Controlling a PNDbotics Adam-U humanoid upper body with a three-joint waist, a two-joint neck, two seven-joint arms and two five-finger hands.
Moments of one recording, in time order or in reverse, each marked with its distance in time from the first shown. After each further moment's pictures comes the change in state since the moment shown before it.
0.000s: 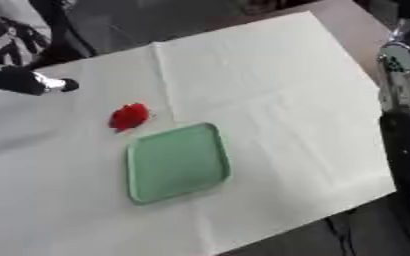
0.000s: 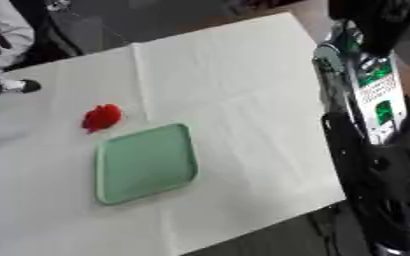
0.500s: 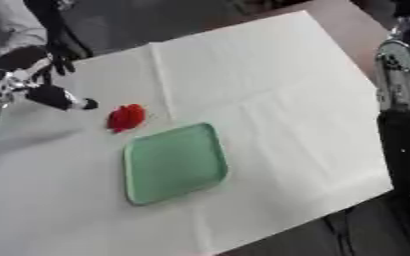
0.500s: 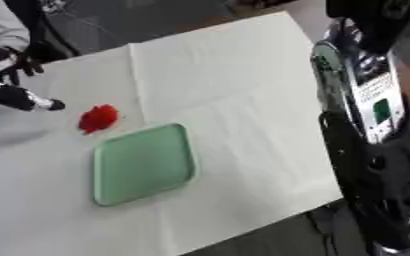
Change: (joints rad) left arm -0.063 -0.117 -0.057 0.212 -0.018 -0.088 -0.100; right arm -0.008 0.014 0.003 0.000 -0.001 0.005 -0.003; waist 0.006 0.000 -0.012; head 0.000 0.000
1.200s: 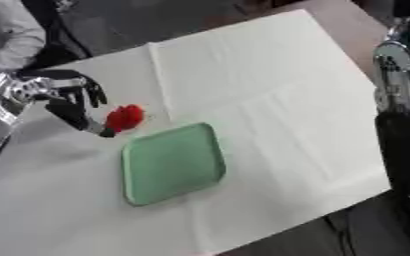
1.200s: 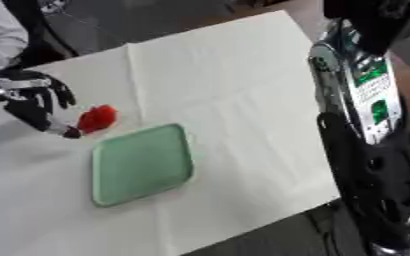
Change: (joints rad) left arm -0.009 0.027 -0.080 -0.115 0.156 0.057 -0.356; right arm 0.000 0.000 0.003 0.000 -0.007 0.004 0.003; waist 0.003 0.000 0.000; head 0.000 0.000
